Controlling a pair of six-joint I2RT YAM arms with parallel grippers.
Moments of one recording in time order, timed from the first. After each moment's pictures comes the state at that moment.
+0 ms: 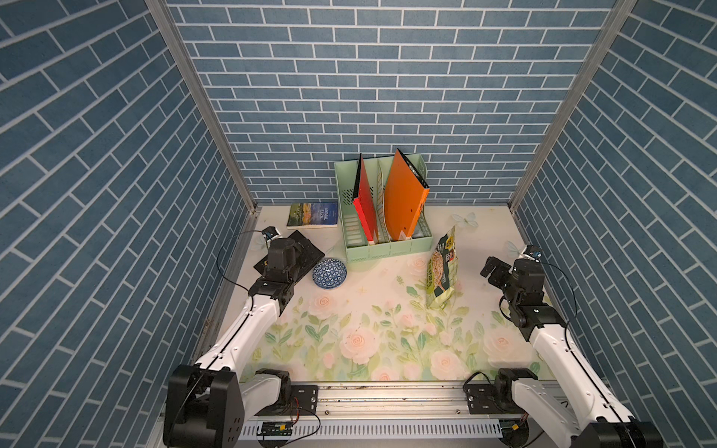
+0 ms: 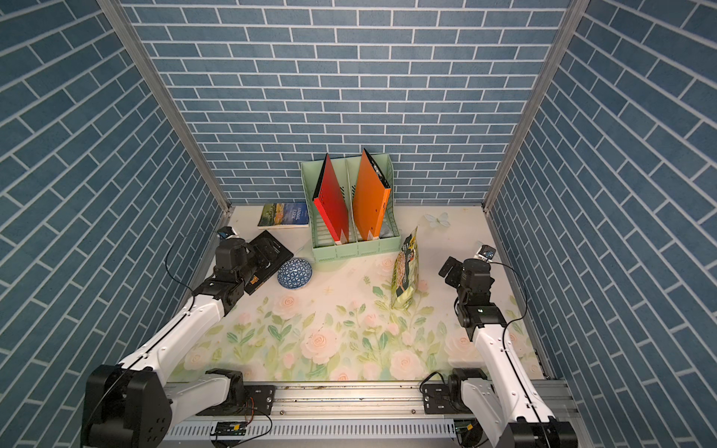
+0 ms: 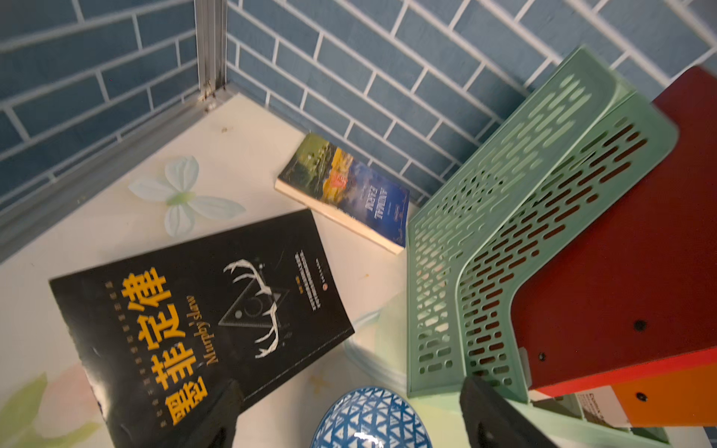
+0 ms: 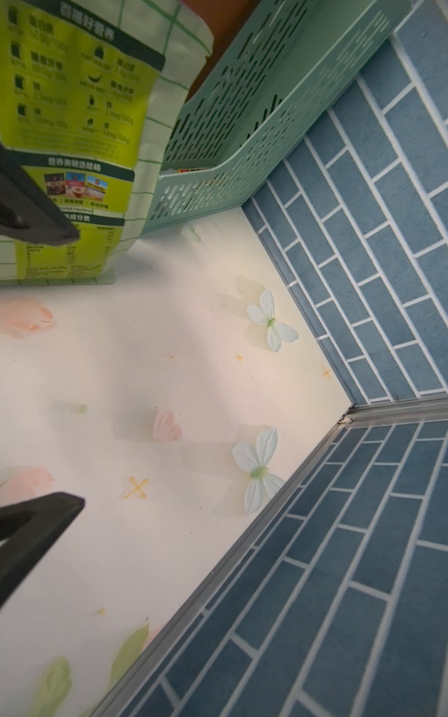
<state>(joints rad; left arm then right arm) -0.14 1.18 0.72 -0.07 -0.16 -0.61 0.08 0.90 0.59 -0.20 0.18 0.45</state>
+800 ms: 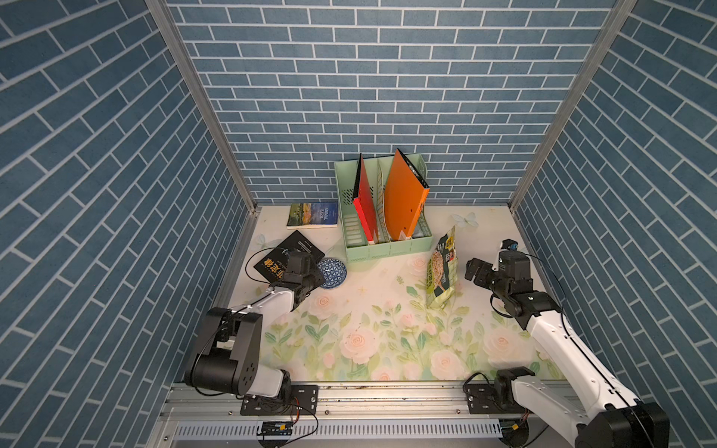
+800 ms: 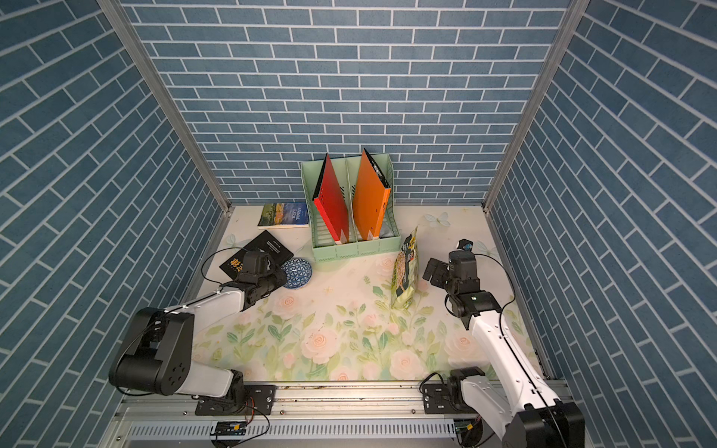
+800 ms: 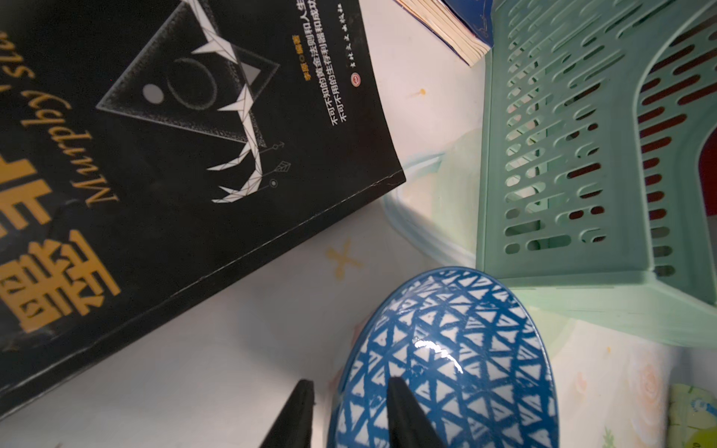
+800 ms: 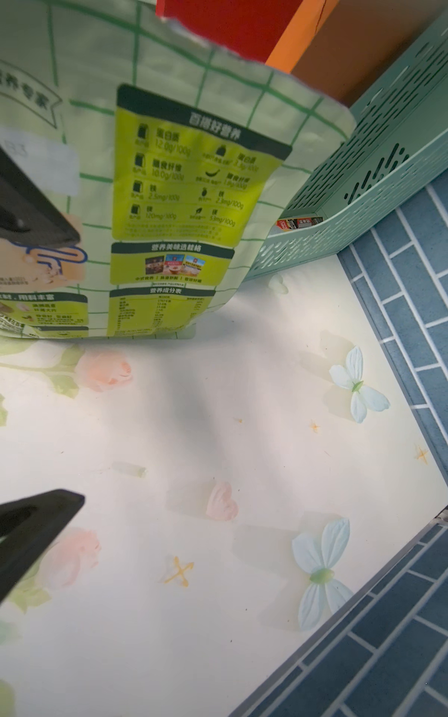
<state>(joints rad) -0.17 1.46 0.63 0.01 0.00 -0.67 0.22 0.97 0.71 -0.39 0.09 0.45</state>
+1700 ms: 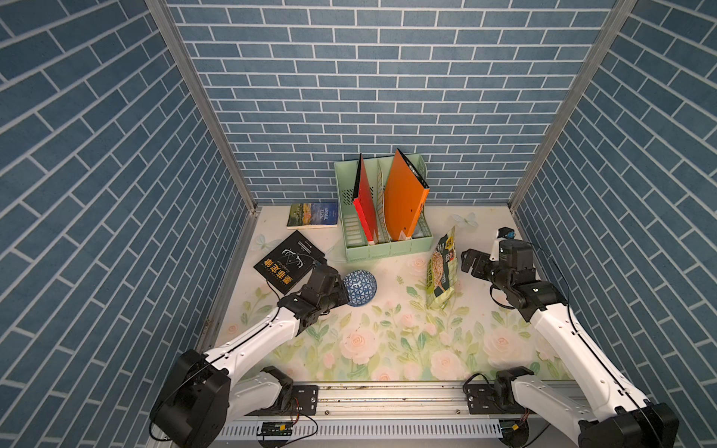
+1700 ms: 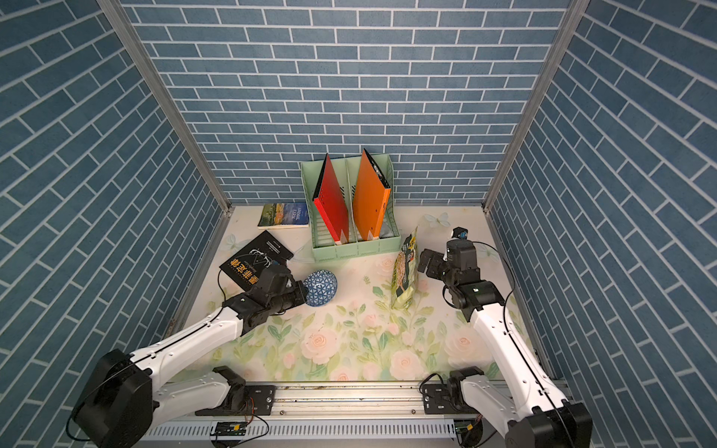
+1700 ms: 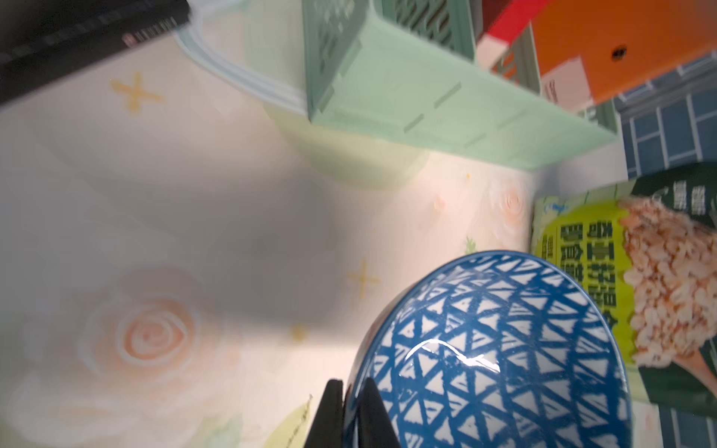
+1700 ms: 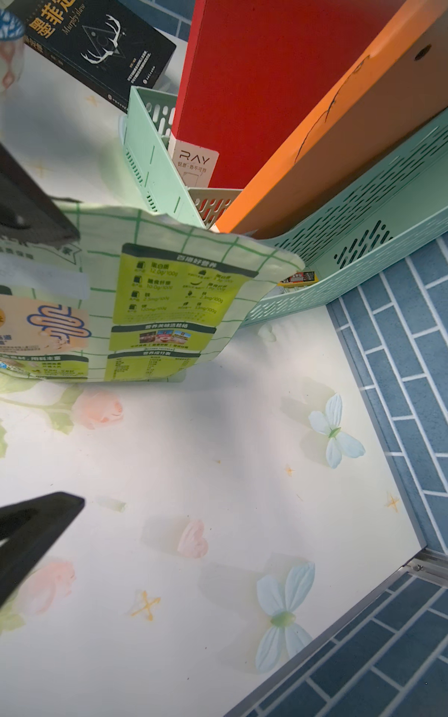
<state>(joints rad) -0.61 1.16 0.60 -0.25 -0.01 -0.81 0.27 1.00 0.87 -0.49 0.05 0.41</state>
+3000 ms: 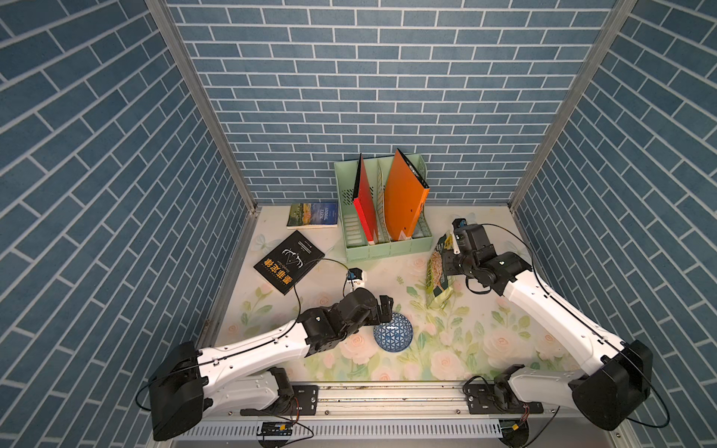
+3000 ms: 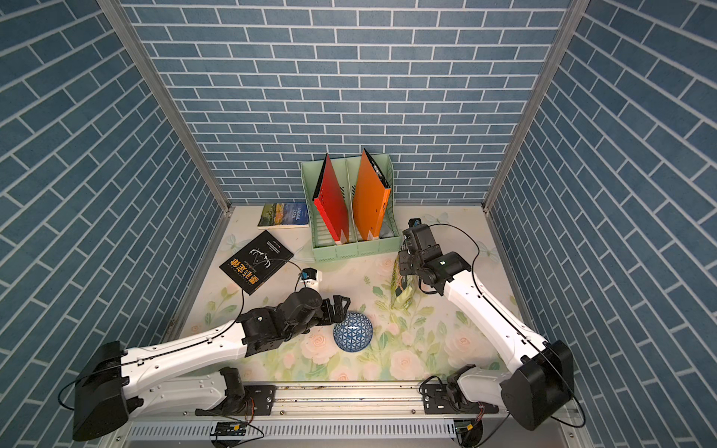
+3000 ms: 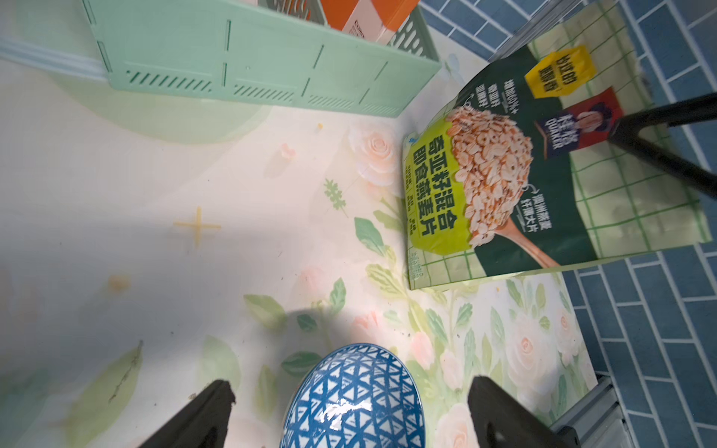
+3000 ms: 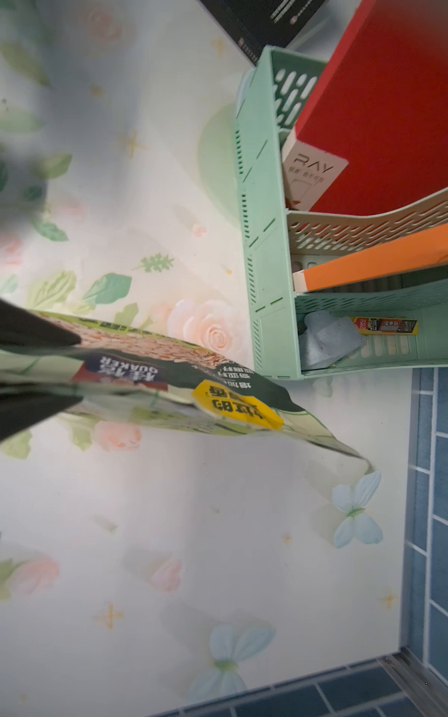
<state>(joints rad) -1.03 1.12 0.70 -0.24 -0.29 -0.92 0.57 1.28 1.15 -0.73 0.23 0.30</state>
